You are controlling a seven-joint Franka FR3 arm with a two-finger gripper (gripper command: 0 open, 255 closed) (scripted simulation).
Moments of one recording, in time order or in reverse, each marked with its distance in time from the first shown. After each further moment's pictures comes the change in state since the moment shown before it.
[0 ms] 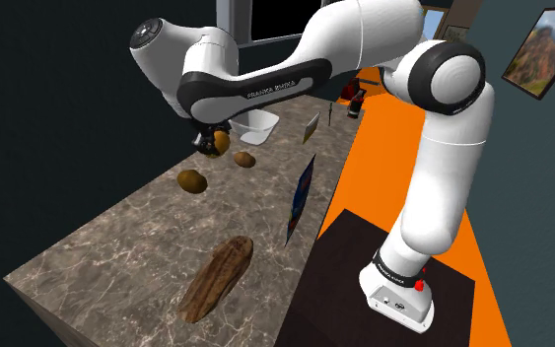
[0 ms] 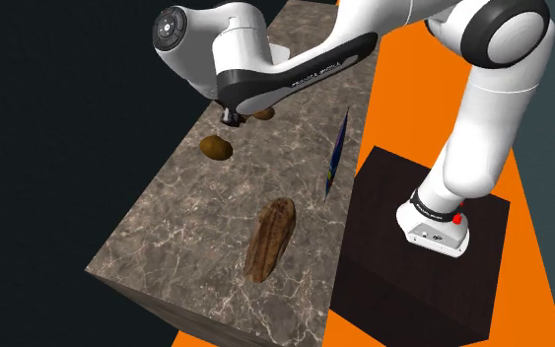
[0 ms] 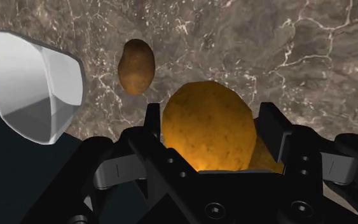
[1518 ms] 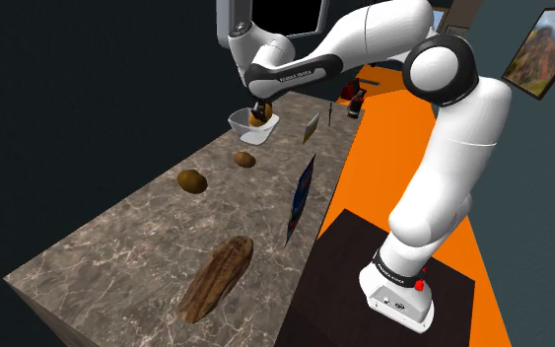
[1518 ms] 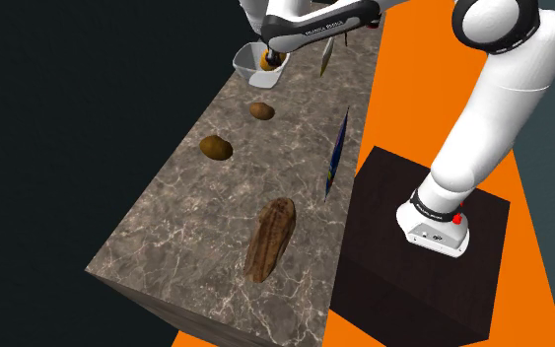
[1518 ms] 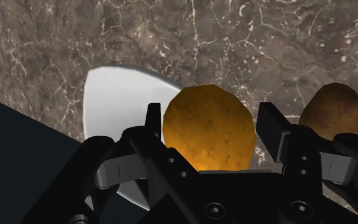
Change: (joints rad) arm -0.337 -0.085 -0.228 -0.136 -0.031 0.364 -0.421
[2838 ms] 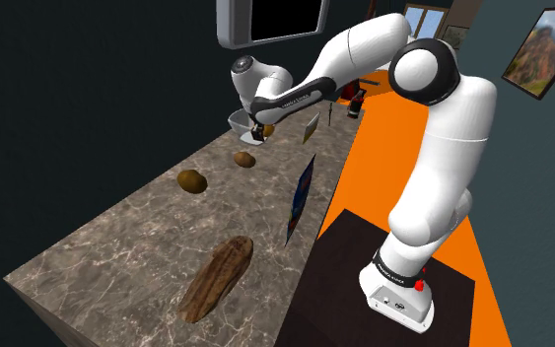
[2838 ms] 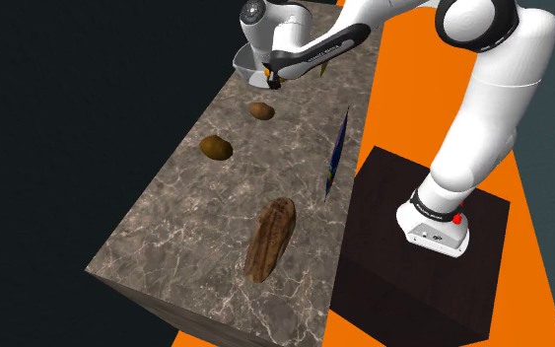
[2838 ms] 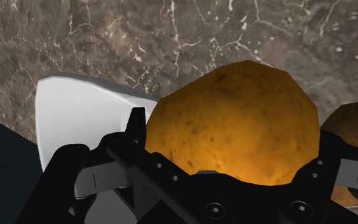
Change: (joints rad) arm -0.013 0.082 -0.026 -0.111 -0.100 0.173 0.125
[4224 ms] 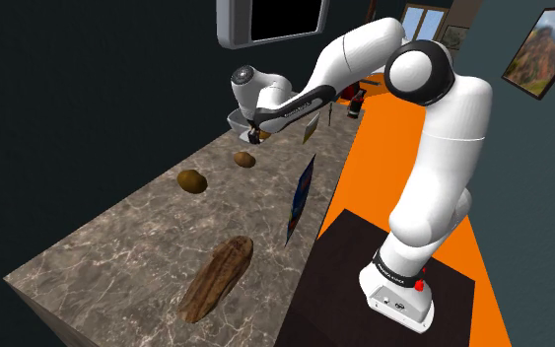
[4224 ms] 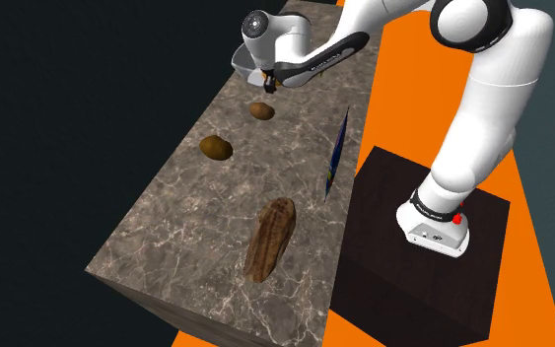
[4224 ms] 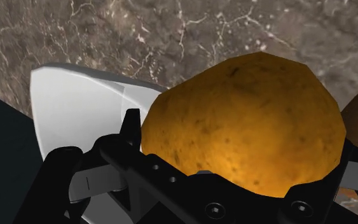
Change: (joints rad) arm 0.022 0.023 -0.029 -0.030 -0.105 0.103 0.127
